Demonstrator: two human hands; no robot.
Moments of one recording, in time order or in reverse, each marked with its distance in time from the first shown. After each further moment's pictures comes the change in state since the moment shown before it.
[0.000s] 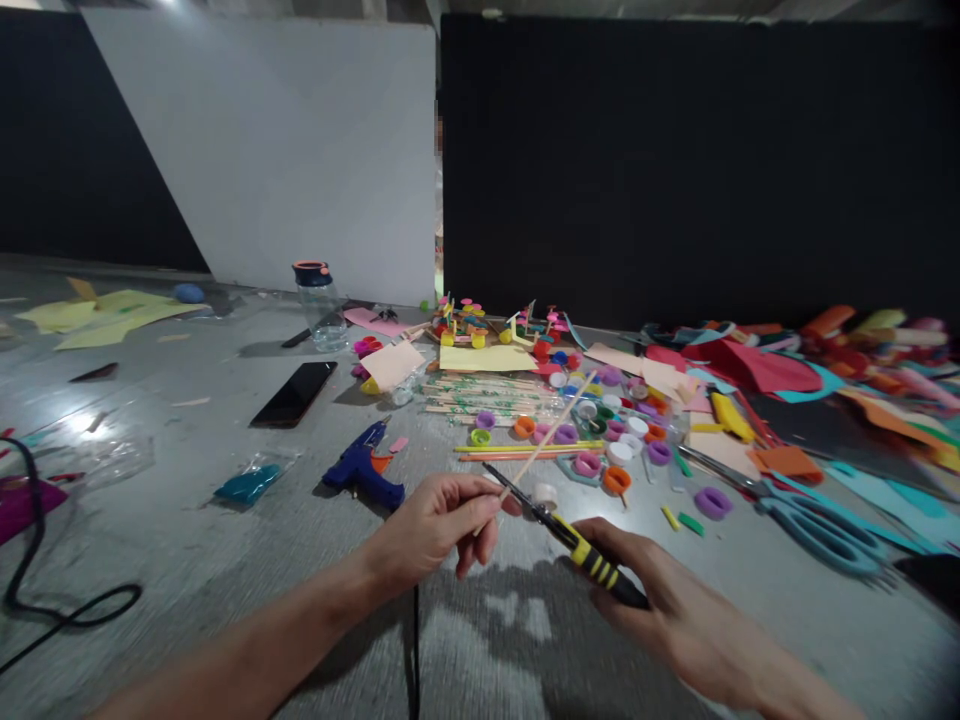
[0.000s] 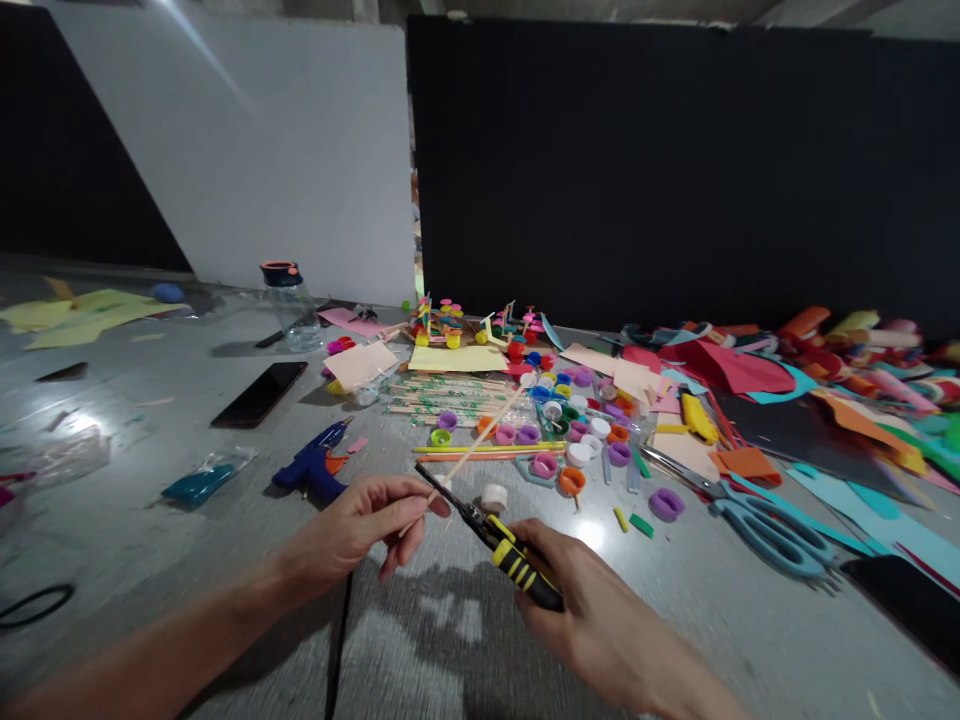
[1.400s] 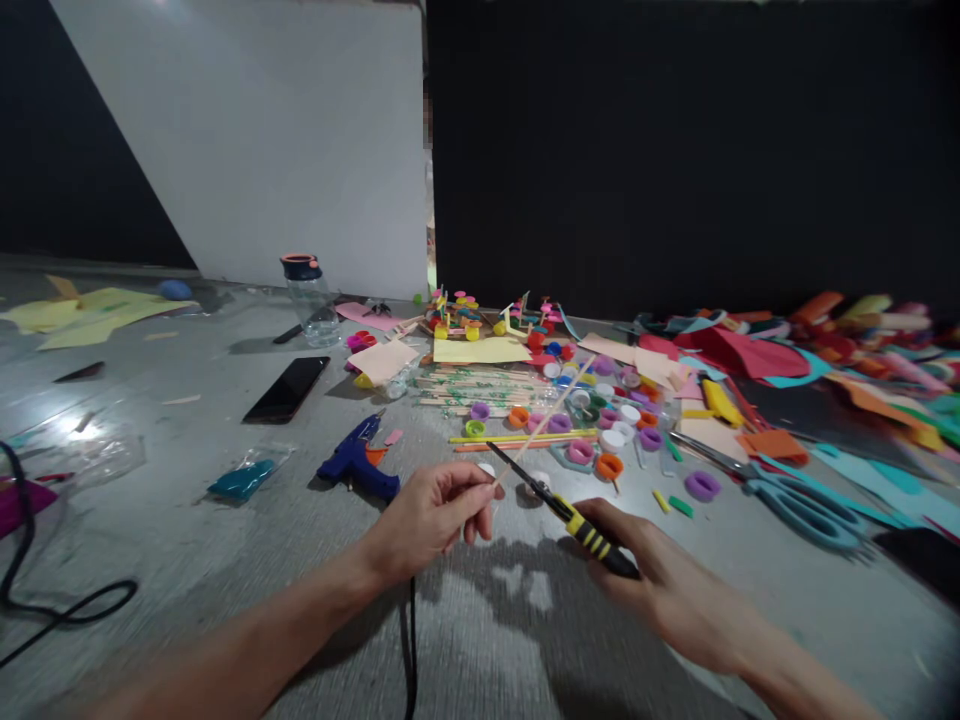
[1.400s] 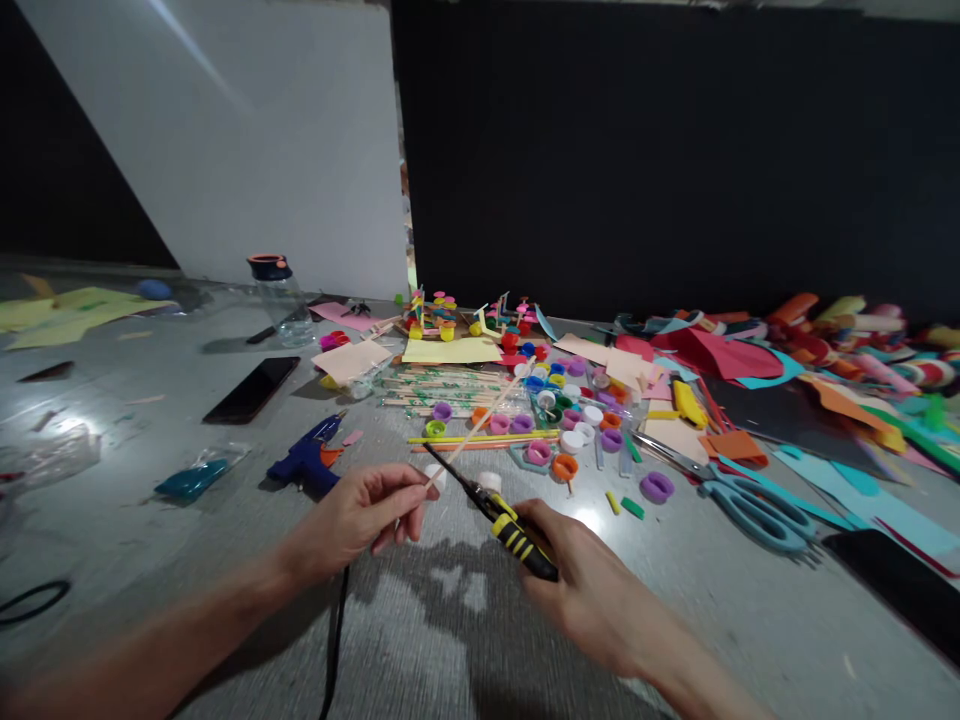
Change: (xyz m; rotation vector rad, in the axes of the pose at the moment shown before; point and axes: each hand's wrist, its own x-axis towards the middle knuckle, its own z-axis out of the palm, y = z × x) left_hand 0.005 -0.009 0.000 0.180 0.081 0.050; right_hand 0.004 0.006 0.000 0.049 -0.003 0.051
